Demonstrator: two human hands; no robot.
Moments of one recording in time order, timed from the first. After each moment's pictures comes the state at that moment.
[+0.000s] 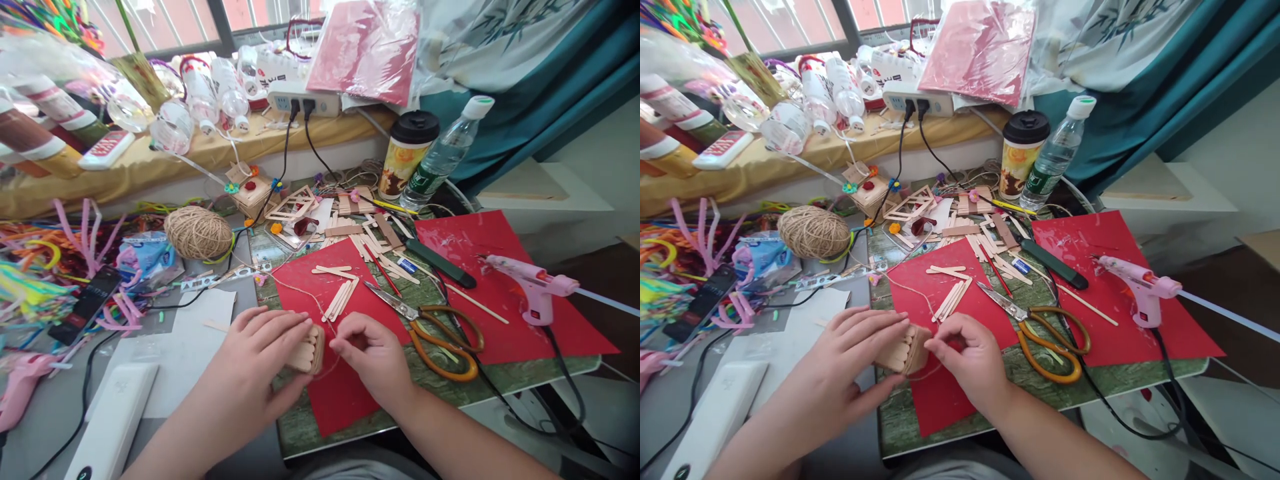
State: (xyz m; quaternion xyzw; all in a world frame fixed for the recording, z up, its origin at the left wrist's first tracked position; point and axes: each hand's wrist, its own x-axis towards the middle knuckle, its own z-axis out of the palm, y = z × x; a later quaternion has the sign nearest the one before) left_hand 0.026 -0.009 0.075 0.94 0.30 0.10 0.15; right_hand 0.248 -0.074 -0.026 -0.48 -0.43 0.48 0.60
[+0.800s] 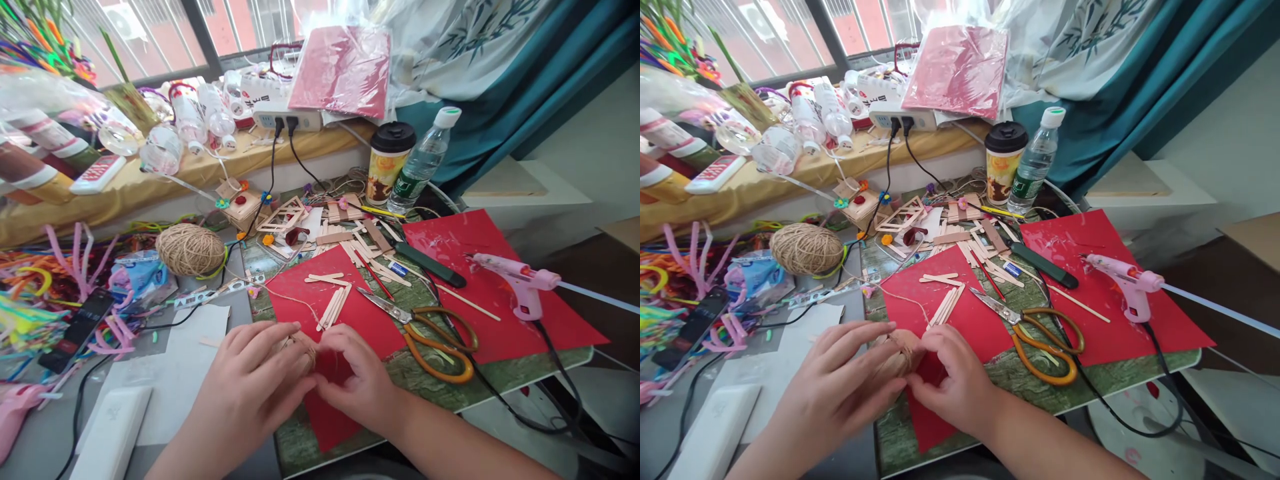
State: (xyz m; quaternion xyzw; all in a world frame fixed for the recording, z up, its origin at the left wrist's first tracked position) left_hand 0.034 -0.012 0.074 0.94 0.29 0.18 0.11; right_hand 0.240 -0.078 -0.025 -0.46 -0.61 0.32 0.56
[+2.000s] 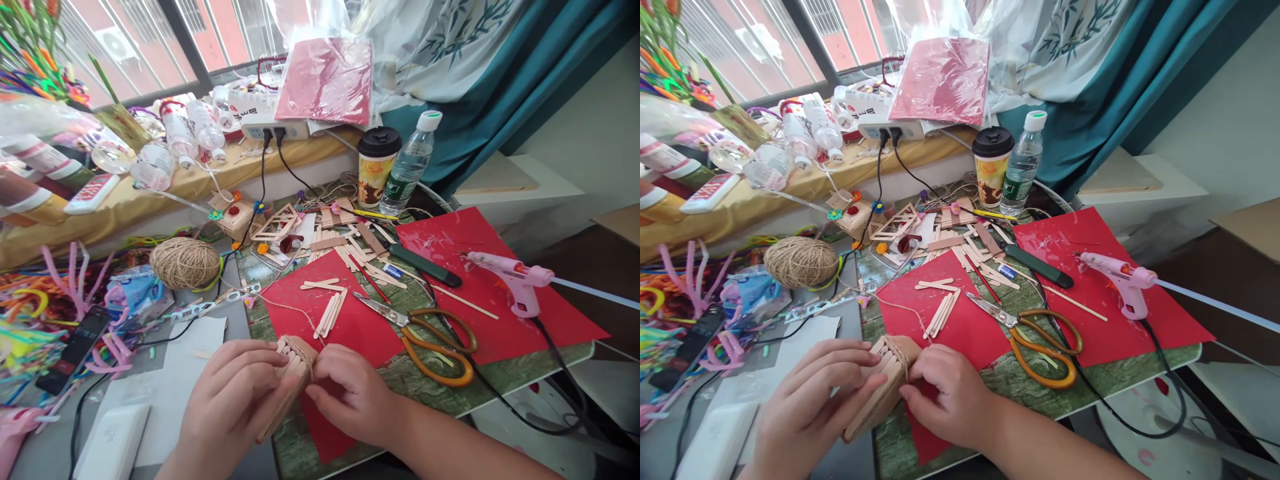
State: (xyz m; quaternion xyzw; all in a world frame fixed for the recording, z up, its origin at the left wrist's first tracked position) left_hand 0.030 -0.006 0.071 0.90 0.28 0.28 0.18; right_hand 0.244 -0.075 -0.017 -0.43 -0.66 0.37 0.50
